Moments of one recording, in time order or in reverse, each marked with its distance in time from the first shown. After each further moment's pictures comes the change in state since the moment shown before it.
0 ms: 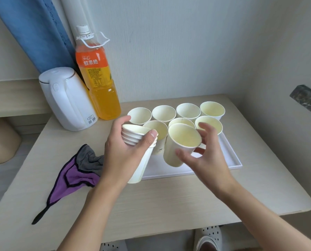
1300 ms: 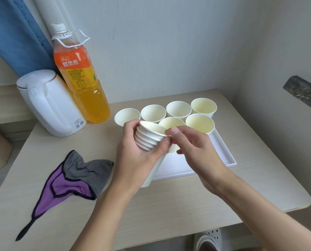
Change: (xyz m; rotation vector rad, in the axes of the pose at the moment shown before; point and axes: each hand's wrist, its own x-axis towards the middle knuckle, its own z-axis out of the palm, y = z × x) left_hand -0.004 0.005 0.046 -0.129 -0.148 0.011; right_hand 0.012 -0.032 -0.007 0.165 -0.161 0.069
